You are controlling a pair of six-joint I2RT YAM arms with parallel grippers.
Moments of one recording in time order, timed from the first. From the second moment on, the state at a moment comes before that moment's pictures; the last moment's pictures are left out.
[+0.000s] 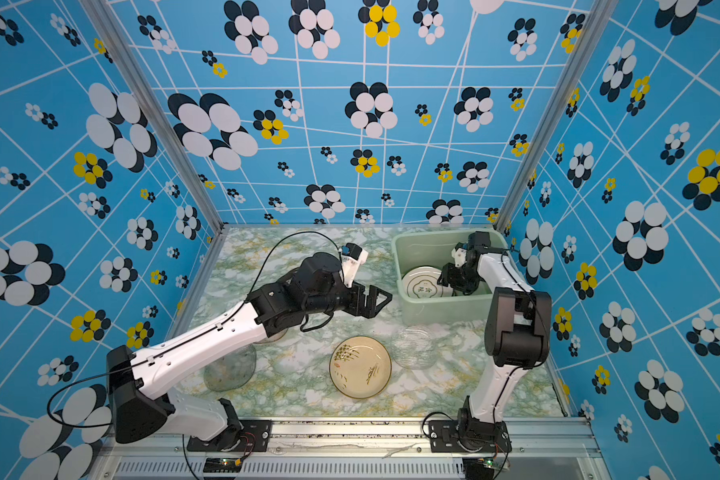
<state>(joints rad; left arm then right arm) -0.93 1.44 1.36 -0.42 0.14 -0.56 -0.11 1.85 1.38 -0.77 -0.31 0.04</state>
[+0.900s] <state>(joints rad) -0.79 1.34 1.33 -0.48 0.05 -0.48 0.01 1.54 1.15 -0.55 -0.13 0.10</state>
